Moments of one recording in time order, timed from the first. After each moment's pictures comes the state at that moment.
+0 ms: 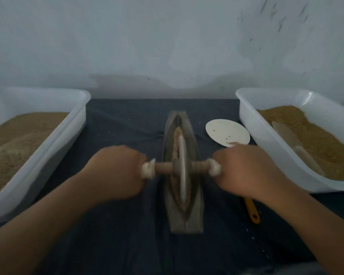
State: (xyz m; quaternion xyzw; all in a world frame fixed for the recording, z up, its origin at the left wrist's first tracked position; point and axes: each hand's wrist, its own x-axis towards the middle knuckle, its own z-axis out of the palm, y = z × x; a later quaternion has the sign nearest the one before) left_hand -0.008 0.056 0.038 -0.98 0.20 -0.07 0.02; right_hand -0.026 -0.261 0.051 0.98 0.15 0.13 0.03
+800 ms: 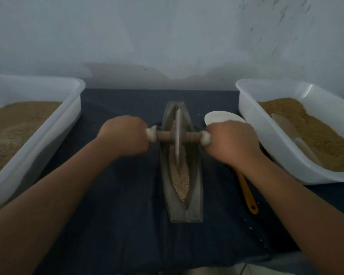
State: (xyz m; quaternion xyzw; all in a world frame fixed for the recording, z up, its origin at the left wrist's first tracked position) left_hand 0.060 0.034 0.042 -0.99 0.14 -0.03 0.01; right_hand 0.025 -0.251 0.041 0.99 0.11 0.13 0.01
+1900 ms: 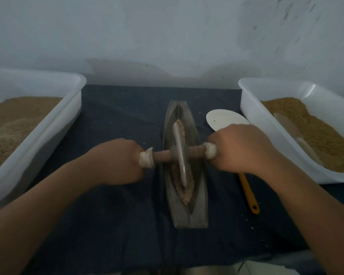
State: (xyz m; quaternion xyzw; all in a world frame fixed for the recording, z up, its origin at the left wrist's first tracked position) left_hand 0.004 0.057 0.032 -0.97 0.17 0.13 -0.08; right_hand 0.006 -0.256 0.050 0.98 0.16 0.06 0.04
